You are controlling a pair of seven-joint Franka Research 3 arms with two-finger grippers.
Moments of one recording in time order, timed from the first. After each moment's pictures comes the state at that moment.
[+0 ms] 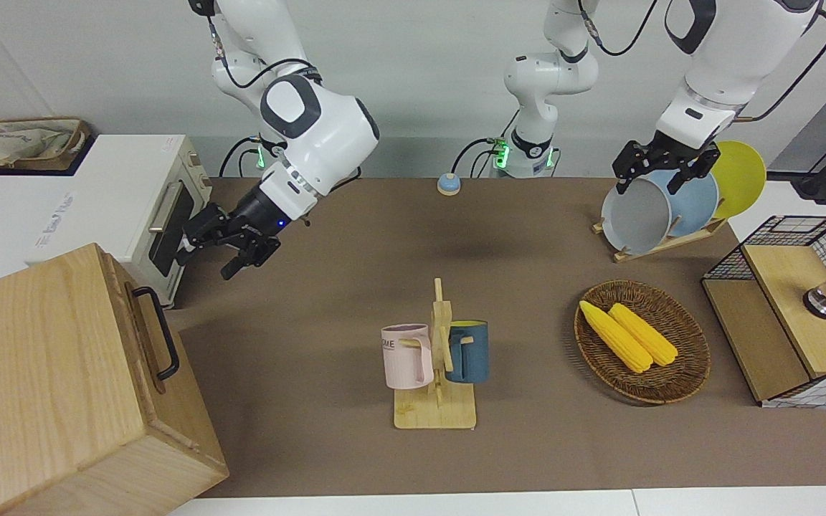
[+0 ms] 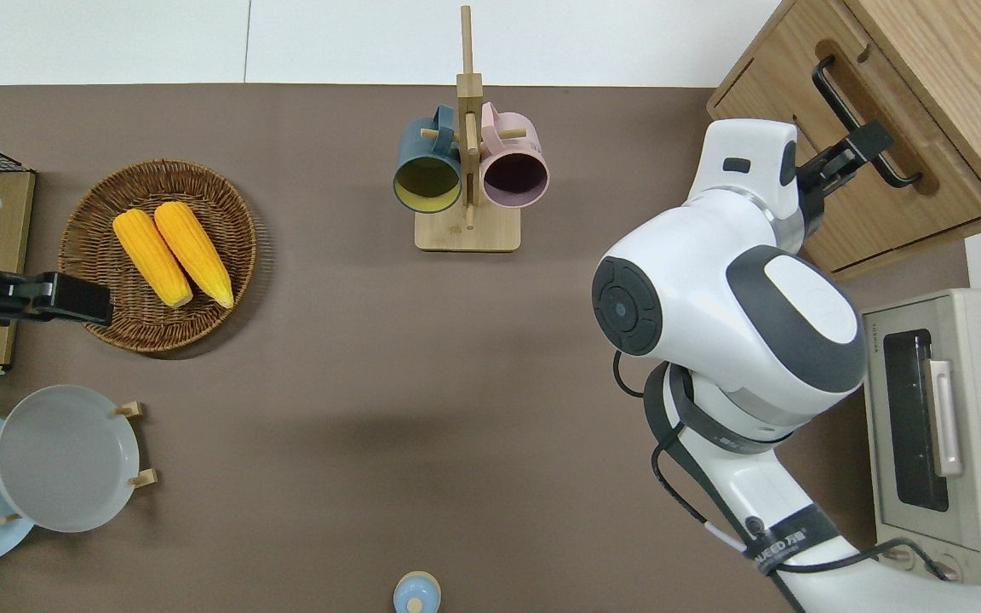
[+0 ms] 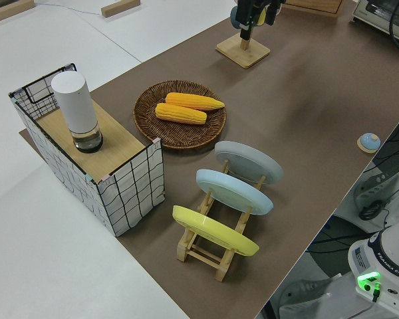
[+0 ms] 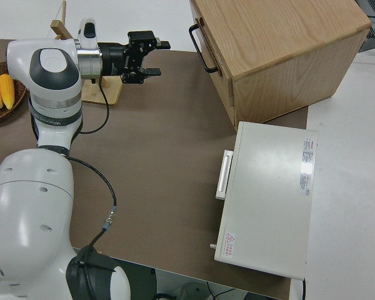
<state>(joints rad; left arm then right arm) 0.03 0.04 -0.06 -1.51 0.00 1.52 0.02 0.18 0.24 0.20 -1.67 -1.24 1.85 0.19</state>
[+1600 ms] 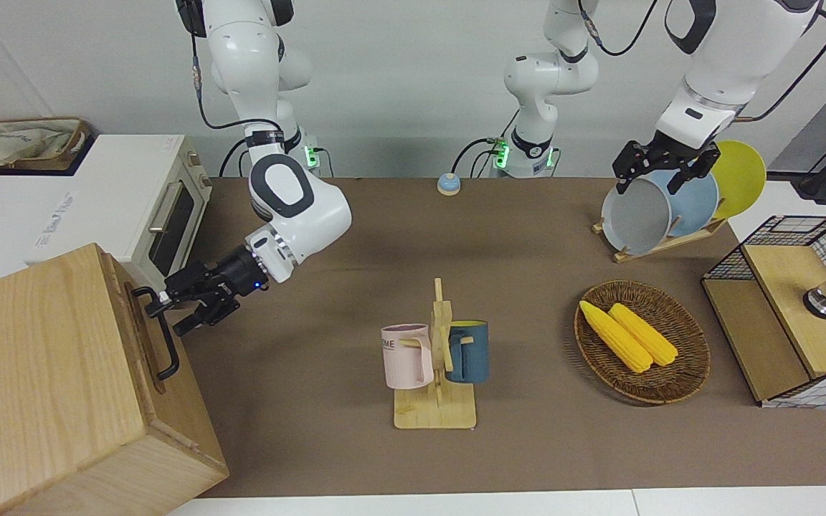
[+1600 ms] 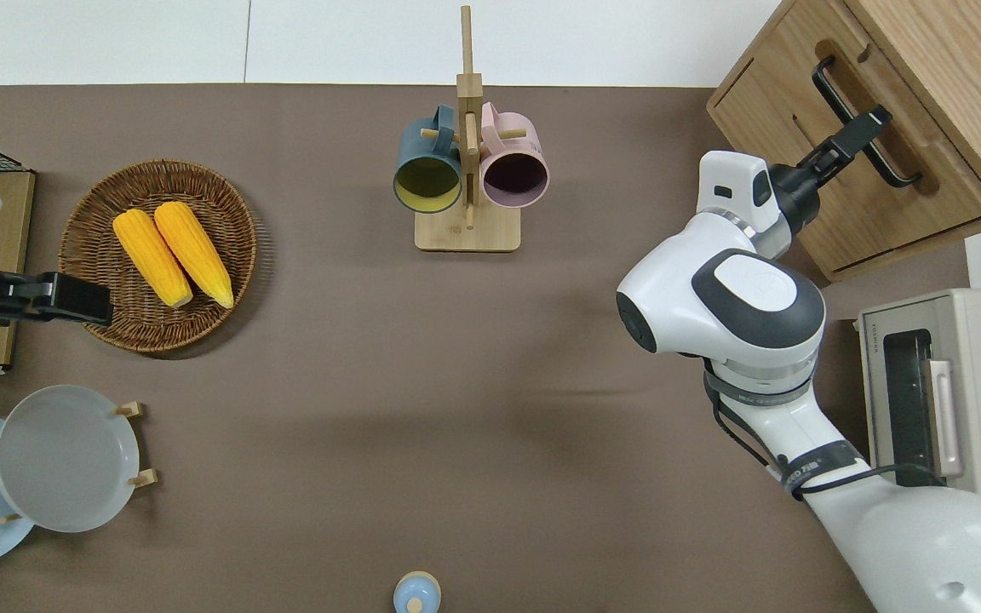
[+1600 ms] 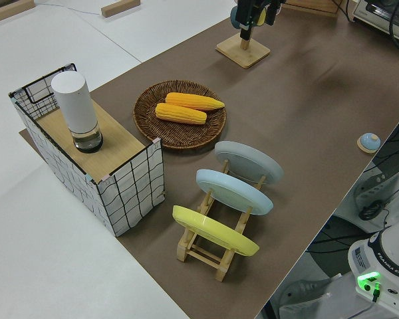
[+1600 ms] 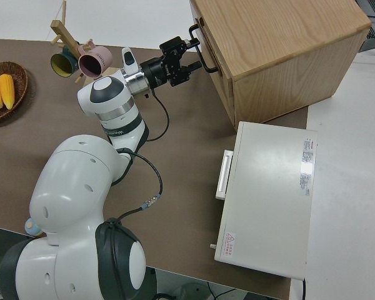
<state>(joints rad) 0.03 0.04 -0.06 -1.51 0.00 1.52 0.02 0.18 0.38 0.08 -1.77 -1.74 1.93 0.51</state>
